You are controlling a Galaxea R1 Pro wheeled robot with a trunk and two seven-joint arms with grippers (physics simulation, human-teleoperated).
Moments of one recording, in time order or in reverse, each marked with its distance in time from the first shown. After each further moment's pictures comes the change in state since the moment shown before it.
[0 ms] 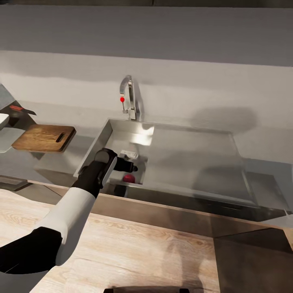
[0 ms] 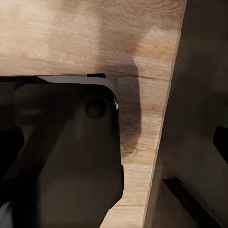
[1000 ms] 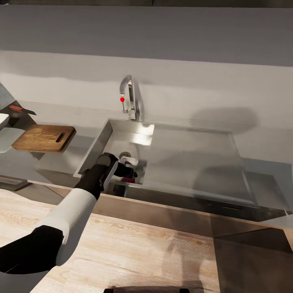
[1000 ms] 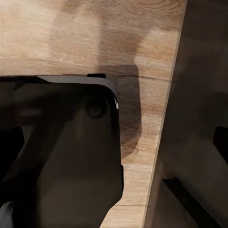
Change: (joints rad) left arm 0.000 -0.004 0.000 0.093 0.001 0.000 0.000; right arm 0.000 0.000 0.001 0.000 0.000 0.000 0.000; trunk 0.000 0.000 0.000
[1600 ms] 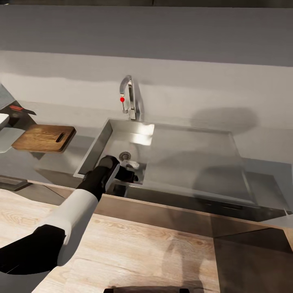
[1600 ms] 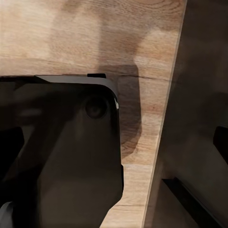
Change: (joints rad) left arm 0.000 -0.012 0.000 0.055 0.000 0.000 0.000; right arm 0.000 0.000 0.000 0.000 0.000 0.000 0.000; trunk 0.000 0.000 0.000
